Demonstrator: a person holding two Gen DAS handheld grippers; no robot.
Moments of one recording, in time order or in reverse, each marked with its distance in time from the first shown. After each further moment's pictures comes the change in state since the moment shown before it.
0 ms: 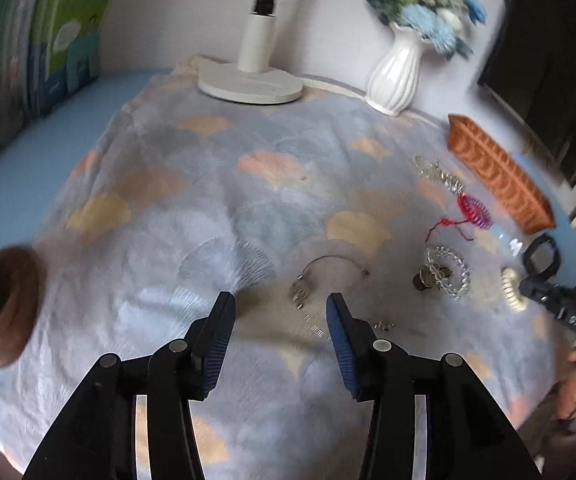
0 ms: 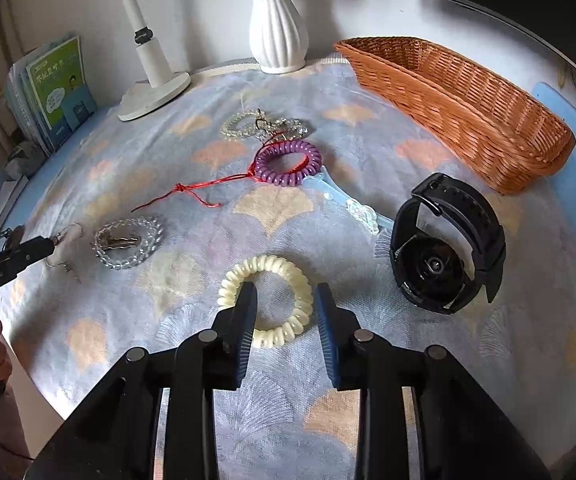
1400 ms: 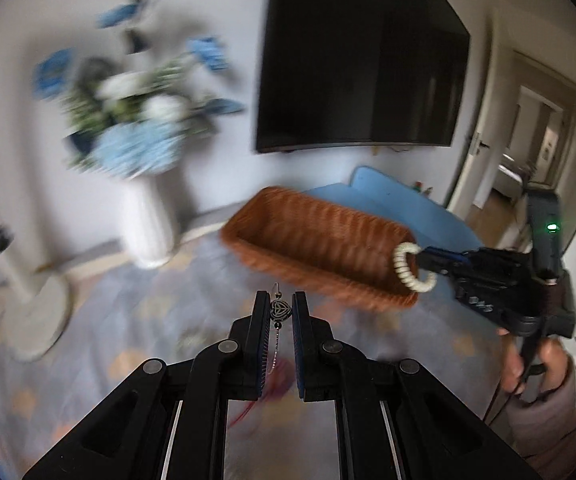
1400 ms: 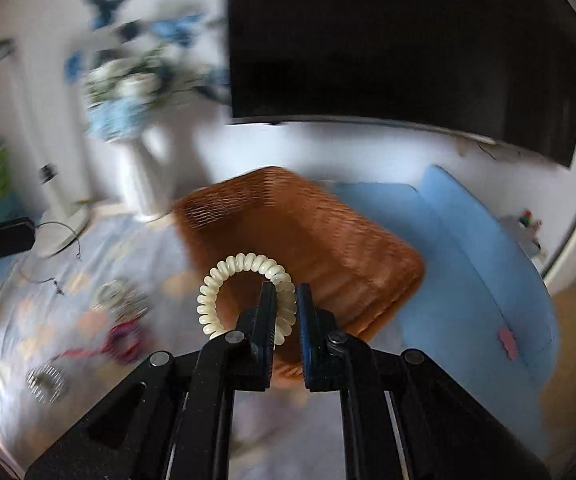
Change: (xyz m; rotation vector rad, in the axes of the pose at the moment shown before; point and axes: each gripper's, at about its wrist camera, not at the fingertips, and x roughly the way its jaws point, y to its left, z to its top) left arm -0.014 -0.262 0.147 0.456 -0.147 -0.362; right arm -0.078 -0.146 0.111 0.110 -0.275 -0.243
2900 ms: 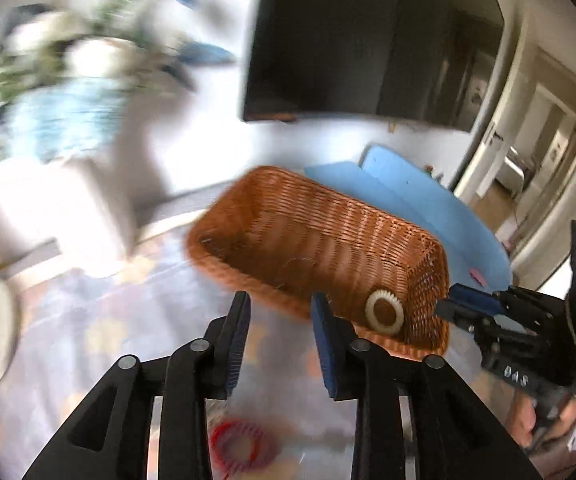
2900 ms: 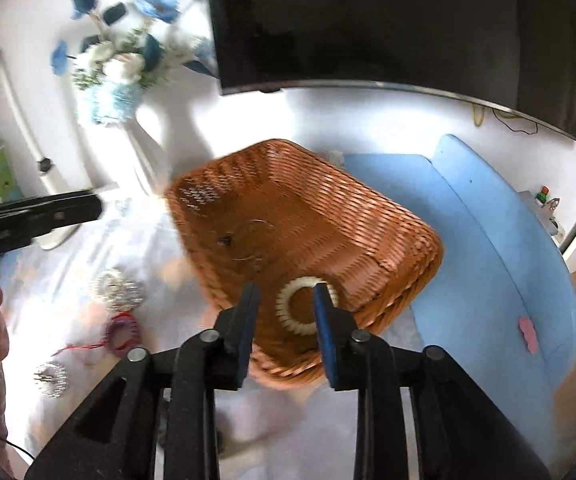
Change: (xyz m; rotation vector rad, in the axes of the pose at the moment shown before) left arm 0.089 0.020 0.030 -0.085 0.111 -0.005; right arm 0.013 -0.001 -0.004 0.015 0.090 0.080
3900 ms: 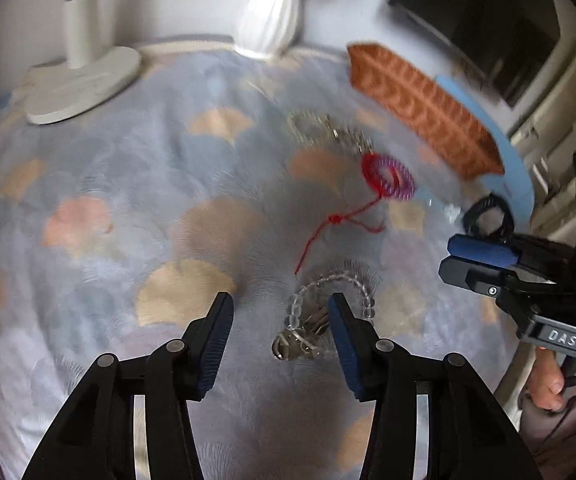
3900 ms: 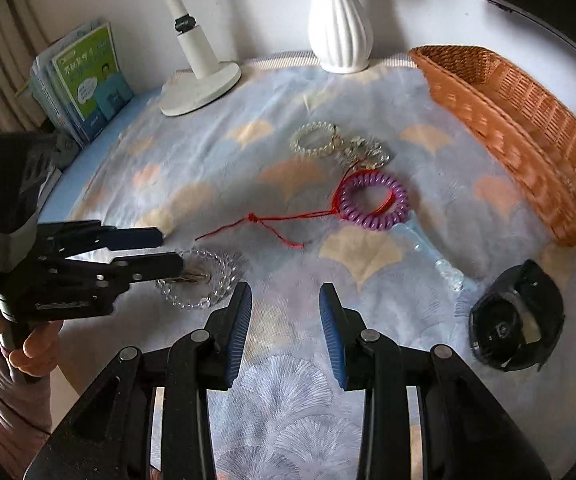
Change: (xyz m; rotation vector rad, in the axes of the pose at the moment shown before) left arm -0.062 0.117 -0.205 -0.187 0.254 0.039; right arm 0.027 0.192 -0.099 -0.161 0.285 0.280
